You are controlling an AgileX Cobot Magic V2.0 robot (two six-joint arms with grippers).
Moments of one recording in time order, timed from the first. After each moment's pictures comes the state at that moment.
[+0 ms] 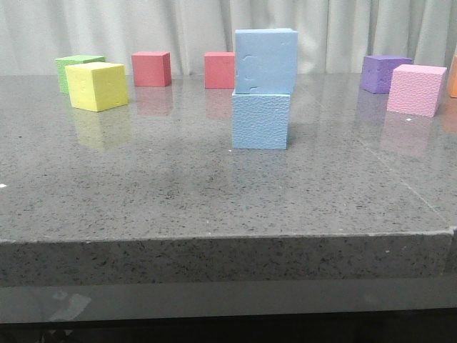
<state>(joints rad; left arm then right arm) -0.65 1.45 -1.77 -0.16 1.19 0.20 0.27 0.59 -0.88 0.29 0.82 -0.33</state>
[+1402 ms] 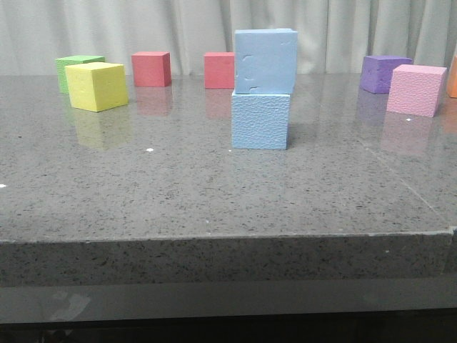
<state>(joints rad) -0.65 0.70 -0.84 0.05 0.81 0.00 0.27 0.59 -0.88 0.29 0.82 -0.33</state>
